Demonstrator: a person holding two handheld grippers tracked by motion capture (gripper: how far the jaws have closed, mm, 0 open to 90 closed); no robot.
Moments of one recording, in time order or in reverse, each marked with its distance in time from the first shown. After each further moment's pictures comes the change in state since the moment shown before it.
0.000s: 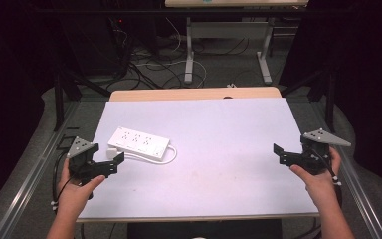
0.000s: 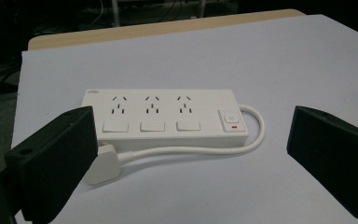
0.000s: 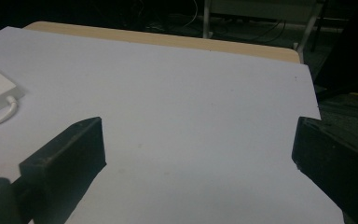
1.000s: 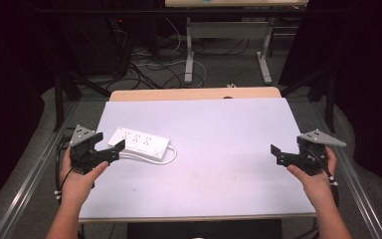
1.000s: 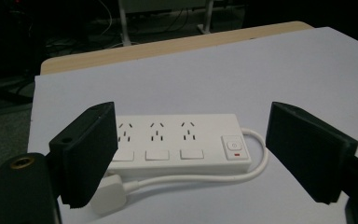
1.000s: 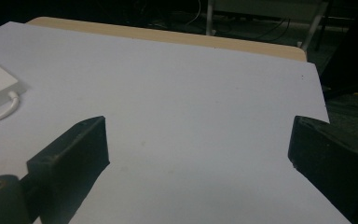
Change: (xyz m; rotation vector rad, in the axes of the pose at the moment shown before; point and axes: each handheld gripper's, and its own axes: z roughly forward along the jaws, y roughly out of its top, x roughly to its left) left arm -0.007 0.034 0.004 -0.026 0.040 0.029; right arm 0.004 -0.002 0.005 0.015 0.012 -0.012
